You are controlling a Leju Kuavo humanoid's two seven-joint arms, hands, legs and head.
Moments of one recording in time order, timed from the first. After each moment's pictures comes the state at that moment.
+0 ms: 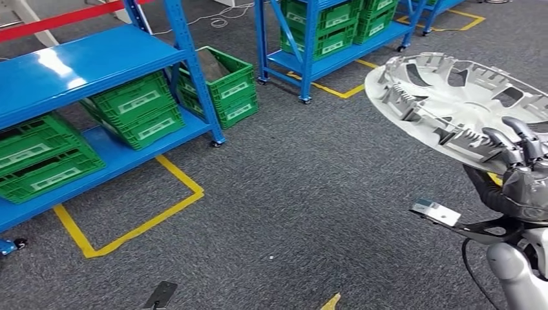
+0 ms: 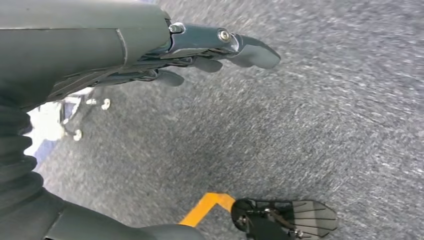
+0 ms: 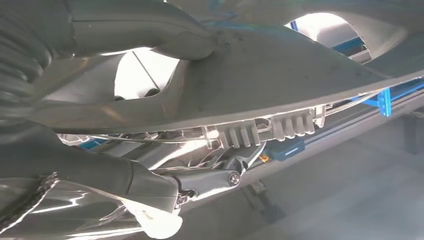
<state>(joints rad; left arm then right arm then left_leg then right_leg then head) -0.11 -0.16 1.12 -0.22 -1.13 0.39 -0.28 -0.33 -0.27 0.18 -1.64 1.05 -0.66 -0.19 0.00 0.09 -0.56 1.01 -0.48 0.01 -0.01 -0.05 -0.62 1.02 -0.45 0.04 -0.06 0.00</state>
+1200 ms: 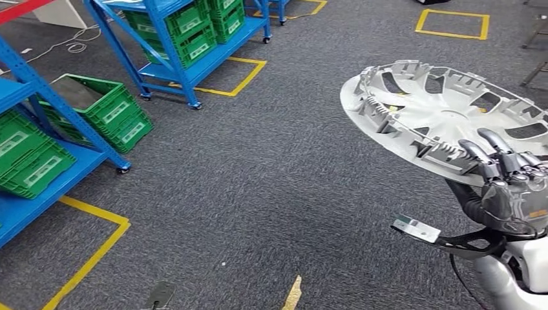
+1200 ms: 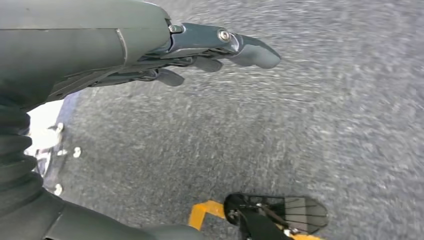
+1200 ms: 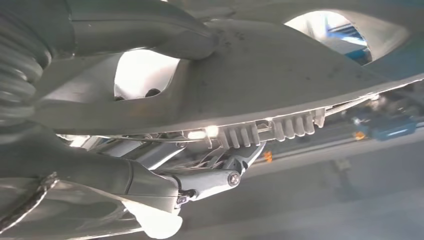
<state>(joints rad) -0.11 -0.16 1.12 -0.22 -1.12 0.39 -0.28 -0.27 -0.26 0.24 -1.72 1.11 -0.68 -0.19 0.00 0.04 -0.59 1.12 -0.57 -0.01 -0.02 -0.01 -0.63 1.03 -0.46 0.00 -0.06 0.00</state>
